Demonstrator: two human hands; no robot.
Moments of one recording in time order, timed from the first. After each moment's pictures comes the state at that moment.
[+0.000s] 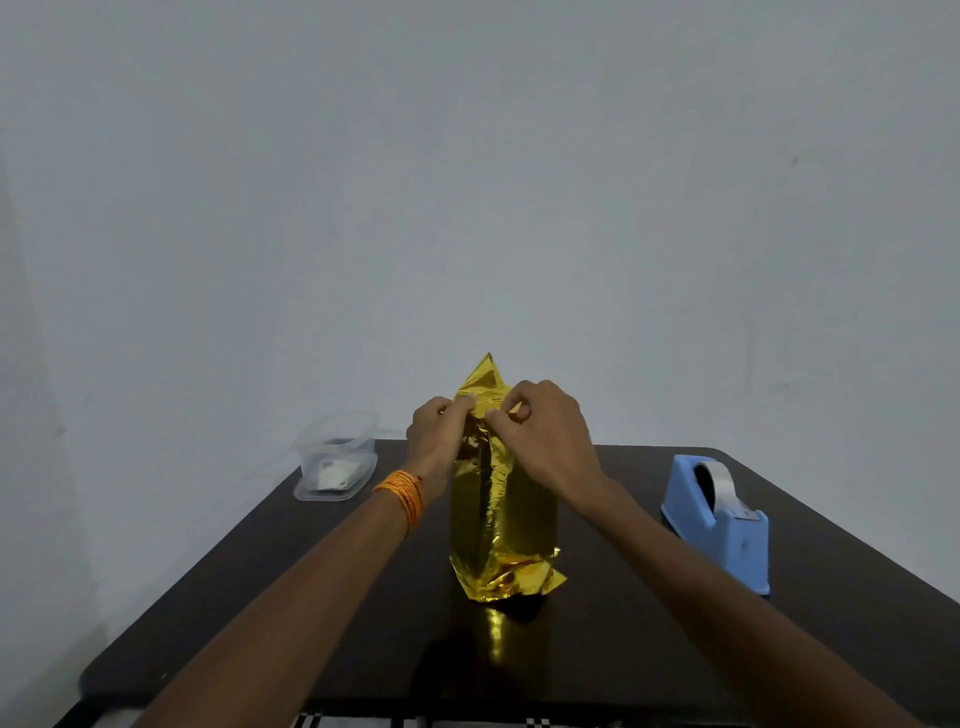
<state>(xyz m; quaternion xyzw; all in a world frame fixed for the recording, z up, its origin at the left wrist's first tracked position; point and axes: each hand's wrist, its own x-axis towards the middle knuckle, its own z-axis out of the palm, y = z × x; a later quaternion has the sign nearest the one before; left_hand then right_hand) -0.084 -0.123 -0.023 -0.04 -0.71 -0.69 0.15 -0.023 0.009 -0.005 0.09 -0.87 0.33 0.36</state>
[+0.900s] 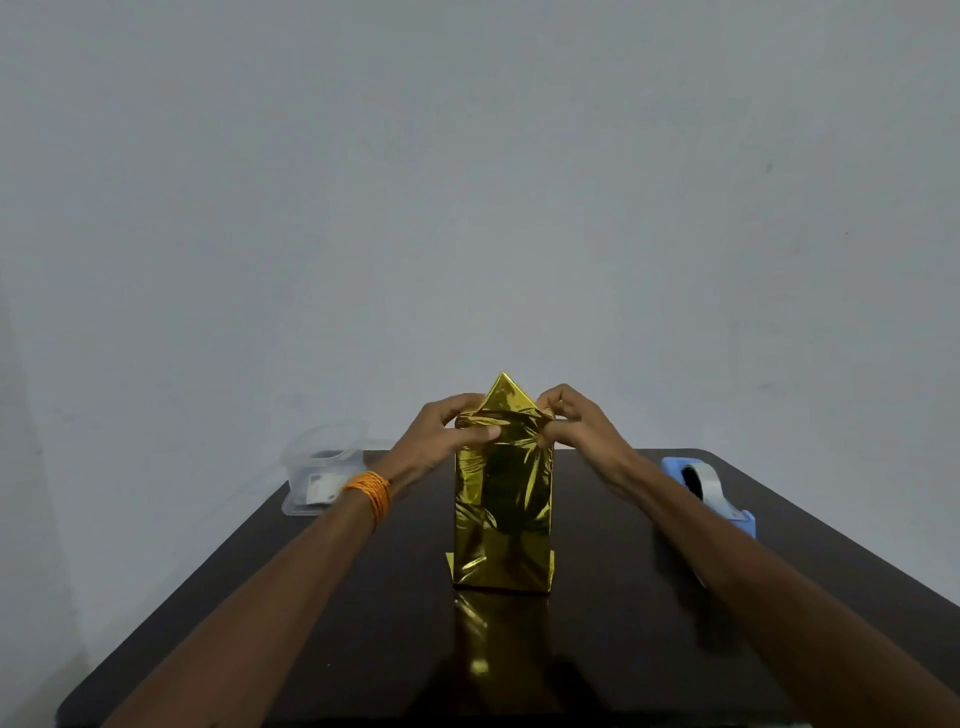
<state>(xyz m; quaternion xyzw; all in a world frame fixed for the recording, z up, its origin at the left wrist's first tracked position) -0.090 -0.139 -0.012 -0.31 -0.77 -0.55 0.08 -0.049 0.087 -0.007 0.19 -0.79 0.56 0.15</state>
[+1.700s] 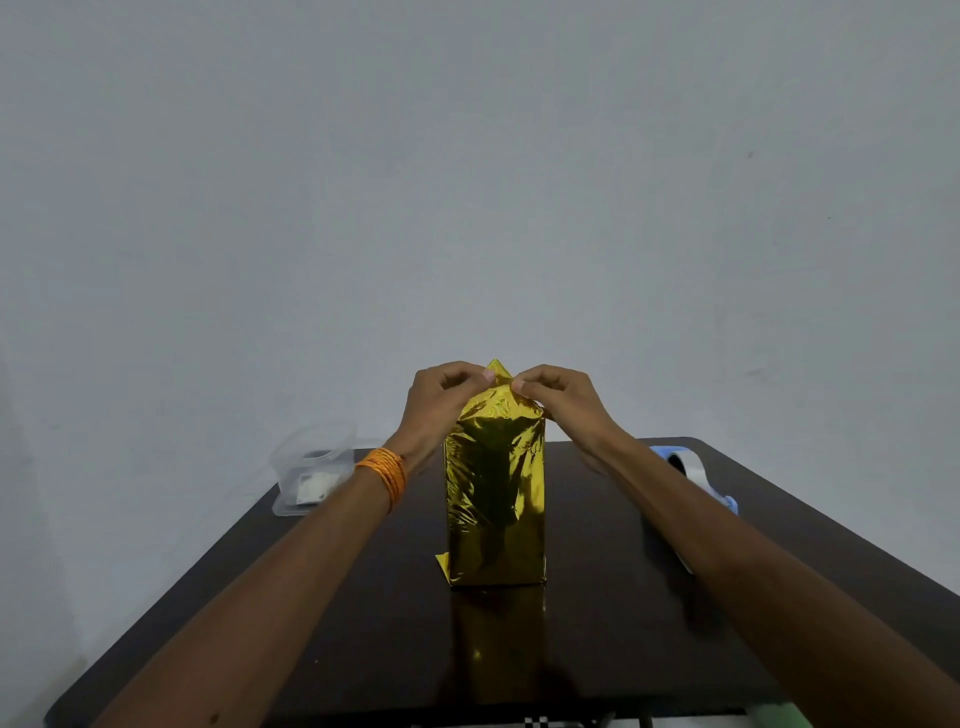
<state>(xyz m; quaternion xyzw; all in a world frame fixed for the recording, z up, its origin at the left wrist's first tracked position) -0.069 -0.103 0.016 -0.27 -0.71 -0.62 0.19 -0.051 0.080 0.010 0.17 -0.73 0.62 0.22</state>
